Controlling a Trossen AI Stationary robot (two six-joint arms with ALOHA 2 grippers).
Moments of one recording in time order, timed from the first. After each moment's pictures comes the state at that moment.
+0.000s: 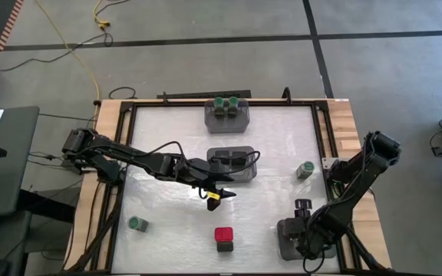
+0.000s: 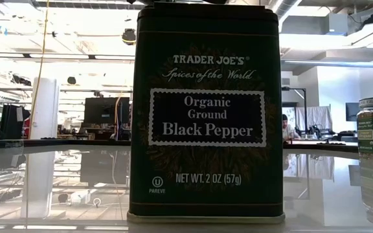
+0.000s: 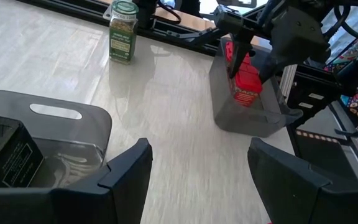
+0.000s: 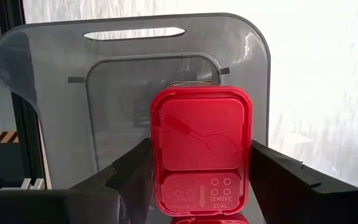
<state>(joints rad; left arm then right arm) -0.20 1.60 1.18 0.01 -0.09 -0.36 0.90 1.56 1.12 -0.98 0.14 0.89</state>
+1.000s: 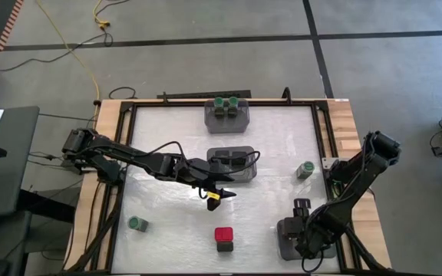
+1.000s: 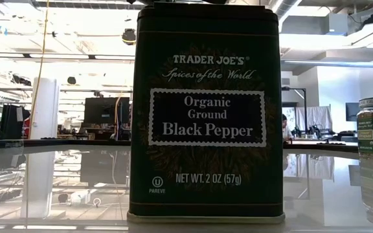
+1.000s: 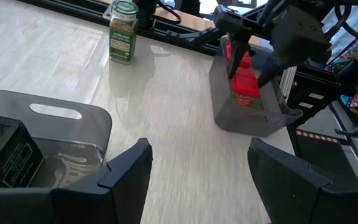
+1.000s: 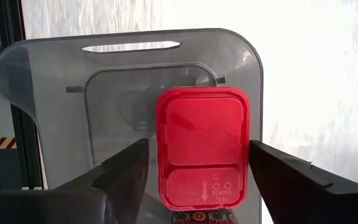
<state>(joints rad) -0.20 1.60 1.18 0.01 -0.09 -0.36 0.89 1.56 1.12 -0.97 0.15 0.88</state>
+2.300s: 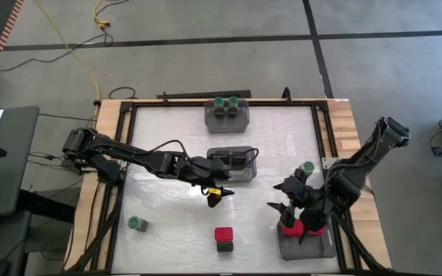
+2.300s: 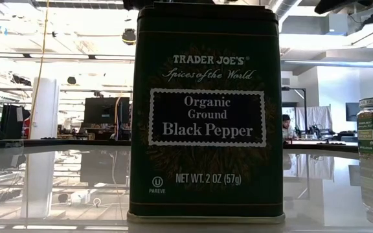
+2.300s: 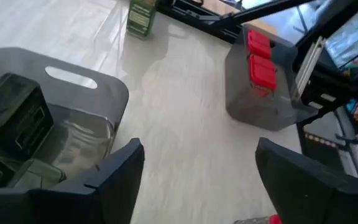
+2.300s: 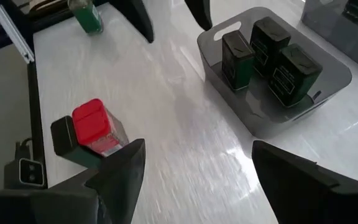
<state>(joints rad) -0.18 1.60 1.18 -0.07 -0.08 -0.46 0.75 1.29 1.14 -0.82 0.71 1.02</state>
